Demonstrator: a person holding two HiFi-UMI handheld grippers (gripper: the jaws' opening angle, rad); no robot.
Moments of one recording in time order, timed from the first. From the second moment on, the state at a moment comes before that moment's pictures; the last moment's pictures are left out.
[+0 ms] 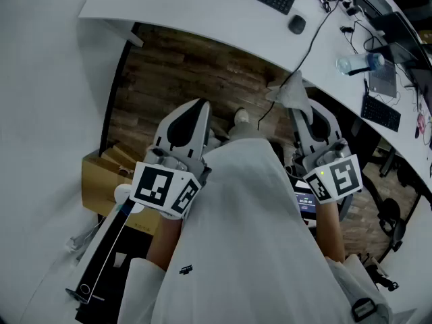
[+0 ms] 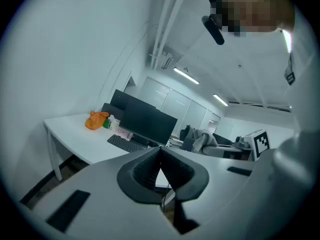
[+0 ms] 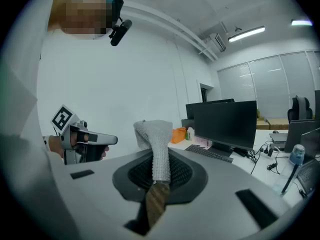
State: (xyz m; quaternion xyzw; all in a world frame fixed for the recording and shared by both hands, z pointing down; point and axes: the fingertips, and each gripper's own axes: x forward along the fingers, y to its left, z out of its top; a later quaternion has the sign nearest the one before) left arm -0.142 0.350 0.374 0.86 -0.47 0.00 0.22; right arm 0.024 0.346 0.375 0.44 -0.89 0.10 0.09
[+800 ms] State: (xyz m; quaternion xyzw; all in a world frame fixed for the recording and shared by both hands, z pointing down) left arm 0.010 0.290 0.357 0.88 -0.44 0.05 0.19; right arm 0.172 0.297 0.356 0.48 -0.87 0.14 -0.02
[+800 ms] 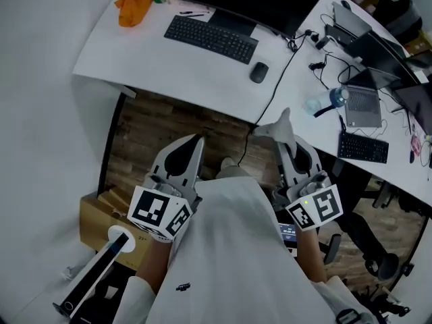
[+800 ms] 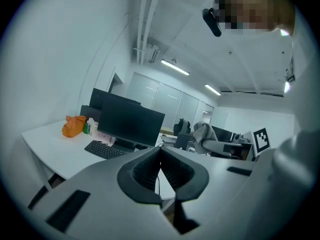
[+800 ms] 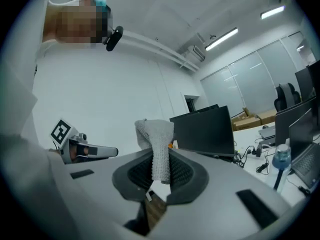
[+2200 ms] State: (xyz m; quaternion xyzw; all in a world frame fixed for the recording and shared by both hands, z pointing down) left arm -0.010 0.044 0.343 0.92 -0.34 0.04 0.20; right arm 0.157 0.069 0.349 0.59 -0.80 0.13 0.01
